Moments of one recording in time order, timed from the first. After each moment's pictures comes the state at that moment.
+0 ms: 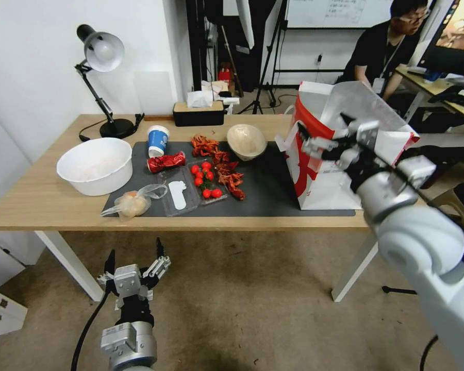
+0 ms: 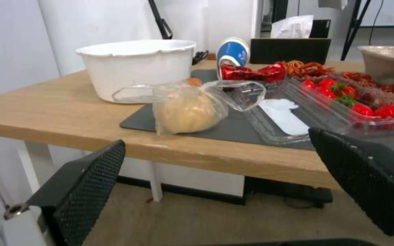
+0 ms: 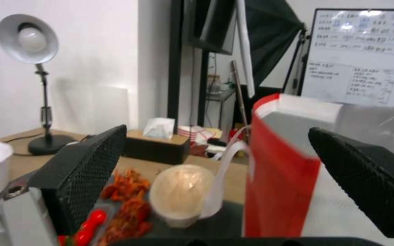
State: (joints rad) left arm 1.84 -1.50 -0.34 -2.27 0.01 -0.06 -0.45; right arm -1.01 0.85 0.36 2.29 0.69 -0.35 0.29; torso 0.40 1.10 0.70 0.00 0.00
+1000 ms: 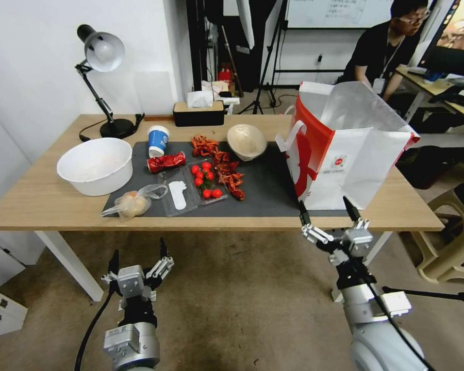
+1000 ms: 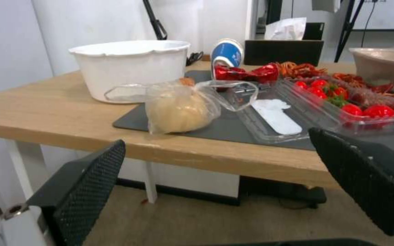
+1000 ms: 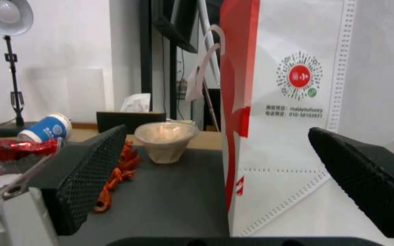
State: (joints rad) left arm 1.84 -1.49 -0.33 -2.26 0.01 -0.08 -0.45; right arm -1.62 1.17 0.39 2.19 0.20 0.24 0.20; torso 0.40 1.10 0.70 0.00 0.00
